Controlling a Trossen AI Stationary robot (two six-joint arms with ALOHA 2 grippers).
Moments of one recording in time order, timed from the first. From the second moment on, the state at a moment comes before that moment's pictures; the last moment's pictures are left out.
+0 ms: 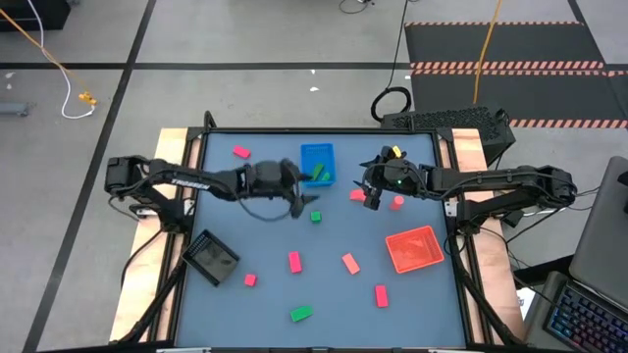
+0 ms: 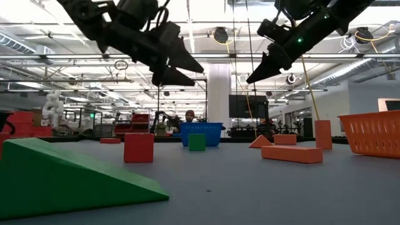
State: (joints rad) left arm 0.15 1.52 0.78 0.34 -0.03 -0.18; right arm -0.18 1.16 0.65 -0.05 0.31 -0.15
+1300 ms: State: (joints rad) left arm -0.01 1.86 0.77 0.42 -0.18 -0.08; right arm -0.18 1.16 0.65 -0.05 0.31 -0.14
